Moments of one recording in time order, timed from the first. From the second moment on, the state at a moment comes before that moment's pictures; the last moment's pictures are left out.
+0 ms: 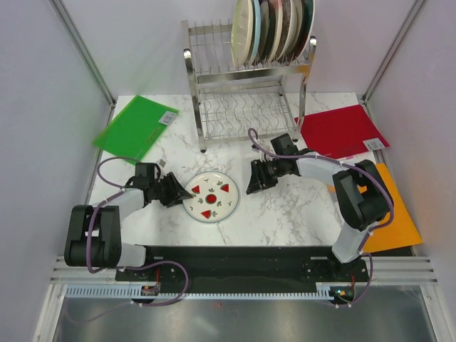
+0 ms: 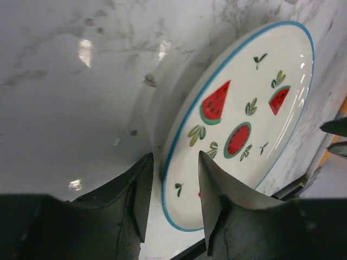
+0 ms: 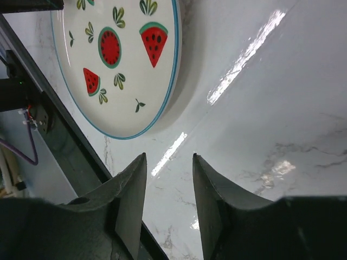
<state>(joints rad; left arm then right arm) -0.01 1.36 0.50 -0.15 0.48 -0.56 0.45 1.74 1.07 -0.34 -0.68 0.18</state>
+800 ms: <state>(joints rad) -0.10 1.50 0.53 -0.06 0.64 -0.53 0.42 2.05 0.86 0.38 -1.07 0.82</state>
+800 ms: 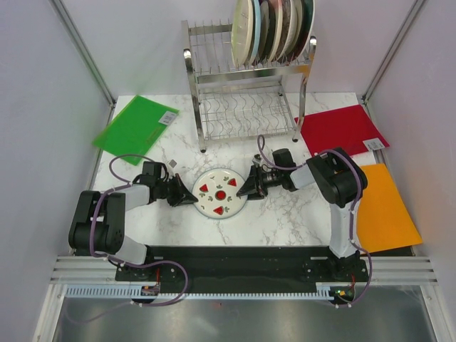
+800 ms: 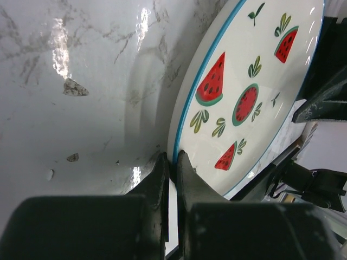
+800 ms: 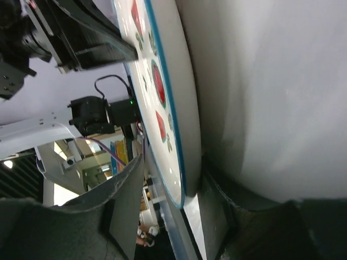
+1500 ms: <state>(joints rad) -0.16 1.49 0.56 -0.06 0.62 -0.52 0.42 2.10 0.84 0.68 -0.97 1.03</state>
